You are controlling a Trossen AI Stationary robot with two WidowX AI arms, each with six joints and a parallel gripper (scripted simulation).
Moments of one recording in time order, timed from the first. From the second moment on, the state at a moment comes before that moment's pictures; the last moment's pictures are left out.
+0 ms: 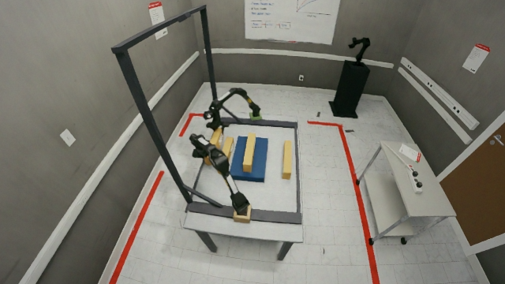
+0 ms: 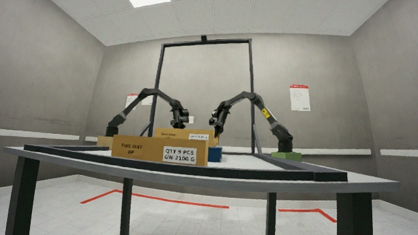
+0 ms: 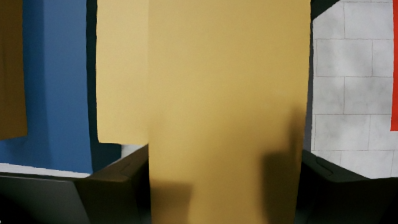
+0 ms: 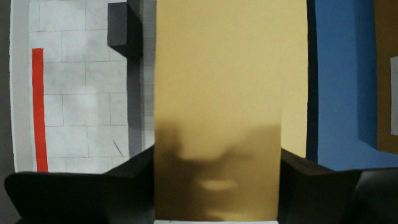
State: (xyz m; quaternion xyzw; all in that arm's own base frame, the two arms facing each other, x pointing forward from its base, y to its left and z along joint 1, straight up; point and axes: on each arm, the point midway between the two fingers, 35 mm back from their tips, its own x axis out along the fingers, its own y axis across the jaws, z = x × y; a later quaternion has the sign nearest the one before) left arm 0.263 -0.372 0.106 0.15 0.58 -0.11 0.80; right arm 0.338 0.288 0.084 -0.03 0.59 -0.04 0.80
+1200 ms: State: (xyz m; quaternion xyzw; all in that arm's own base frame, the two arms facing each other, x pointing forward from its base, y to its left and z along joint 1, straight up) left arm 0.262 -0.378 0.137 0.15 0.59 -0.11 0.79; right arm 0.337 0.291 0.108 -0.03 0.59 -0.03 0.81
